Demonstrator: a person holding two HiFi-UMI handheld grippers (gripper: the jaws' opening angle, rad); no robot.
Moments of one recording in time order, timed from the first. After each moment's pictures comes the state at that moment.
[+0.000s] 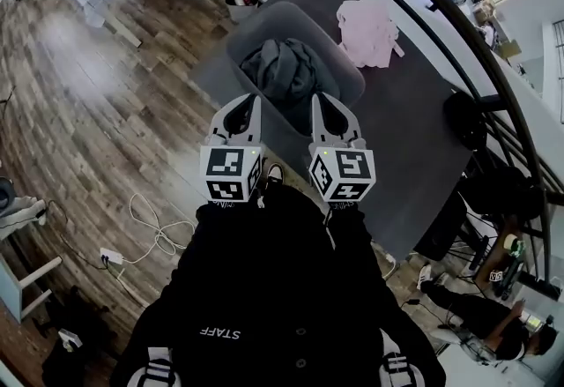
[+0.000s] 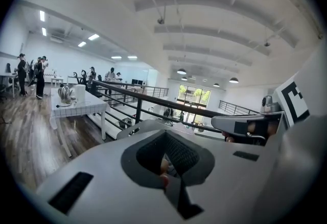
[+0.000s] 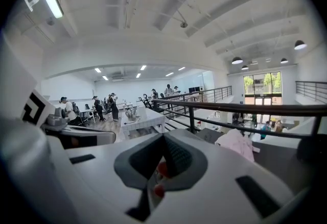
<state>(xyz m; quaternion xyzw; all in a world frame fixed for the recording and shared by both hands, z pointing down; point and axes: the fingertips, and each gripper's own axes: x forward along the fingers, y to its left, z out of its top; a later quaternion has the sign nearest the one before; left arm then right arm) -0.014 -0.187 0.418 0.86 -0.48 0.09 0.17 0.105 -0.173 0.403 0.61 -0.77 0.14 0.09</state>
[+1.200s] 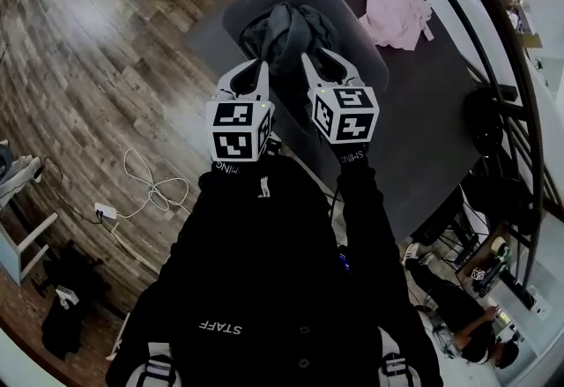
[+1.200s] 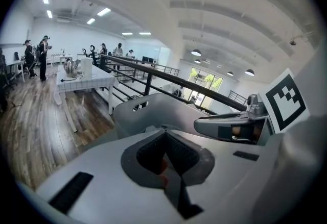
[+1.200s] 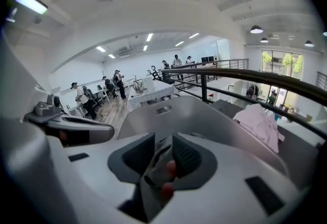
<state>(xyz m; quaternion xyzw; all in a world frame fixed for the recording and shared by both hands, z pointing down) 0.004 -0.260 0.525 0.80 -0.49 0.18 0.28 0.102 -0.278 0.533 0.52 -0.79 0.25 0.21</state>
